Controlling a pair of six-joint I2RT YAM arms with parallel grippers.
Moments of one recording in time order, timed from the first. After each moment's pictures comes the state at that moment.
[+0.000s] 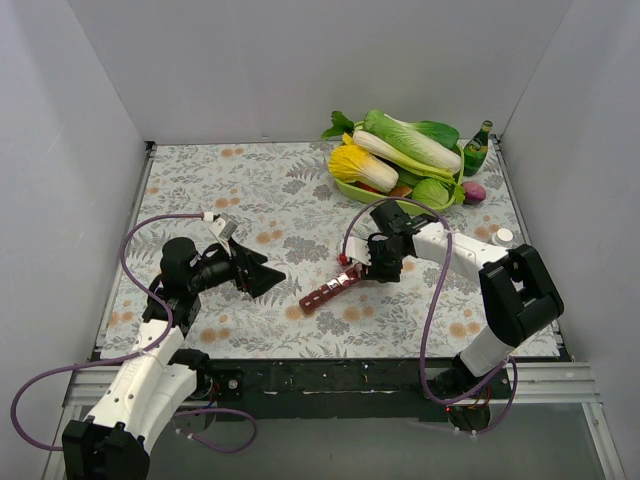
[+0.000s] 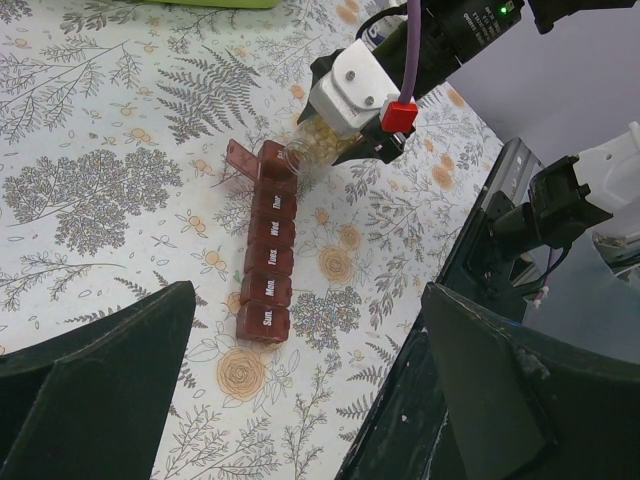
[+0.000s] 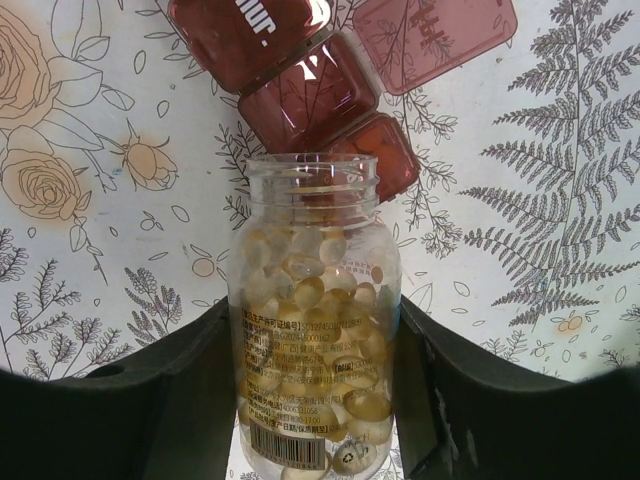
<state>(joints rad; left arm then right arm) -0.19 0.72 0.47 0.00 0.84 -0.33 0.58 1.61 1.01 -0.65 -0.28 -1.05</state>
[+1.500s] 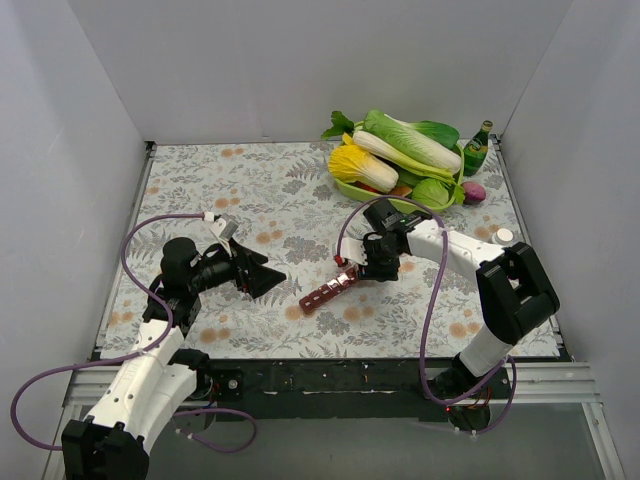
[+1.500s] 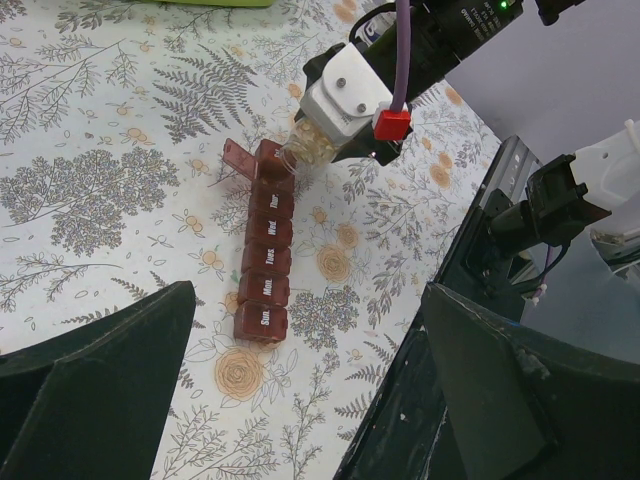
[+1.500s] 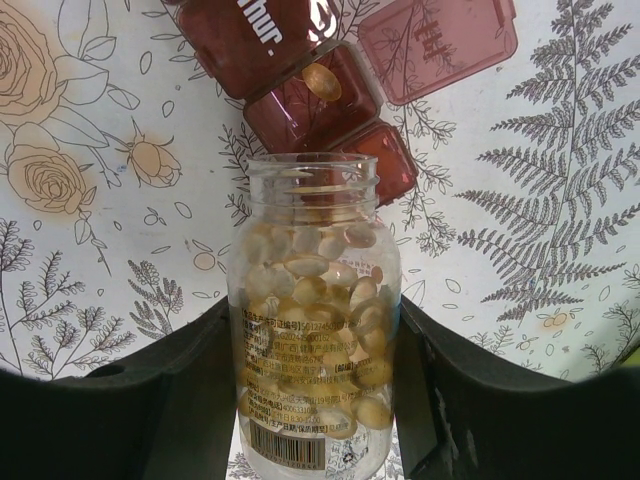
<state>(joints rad) -0.20 0.72 0.47 0.00 0.84 -0.33 0.62 1.63 1.07 -0.71 -0.22 -1.05</state>
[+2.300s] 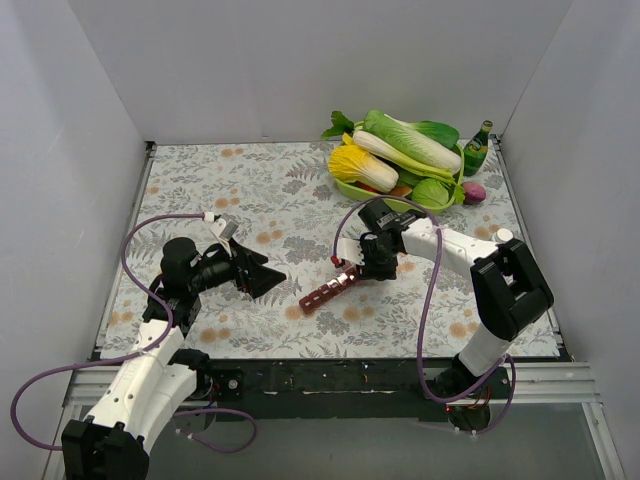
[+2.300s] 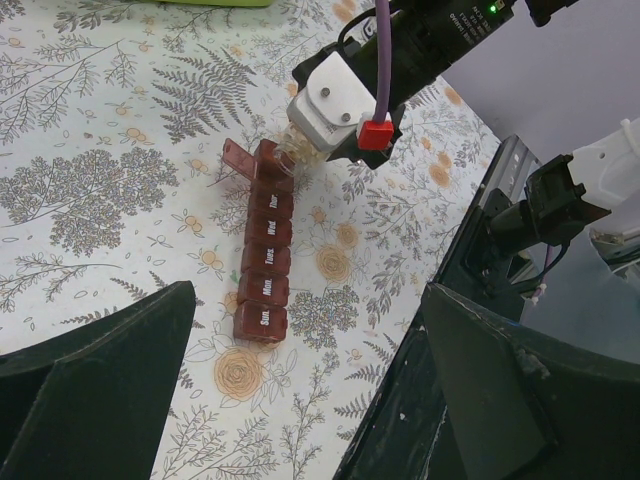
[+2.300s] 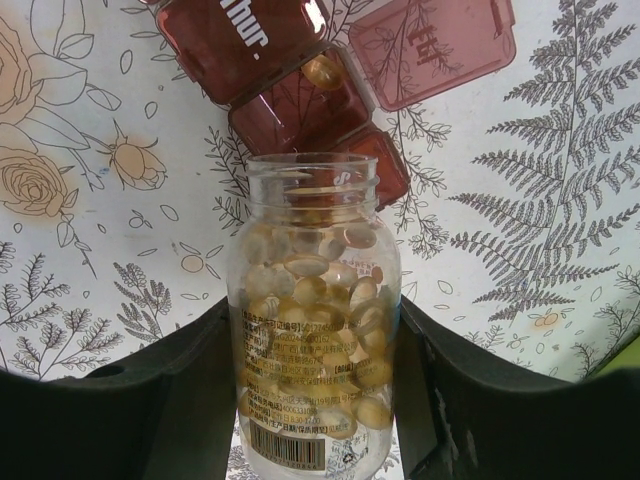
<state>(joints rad) -0.20 0.72 0.47 0.00 0.84 -0.33 0.64 1.66 1.10 -0.73 -0.18 -1.05</state>
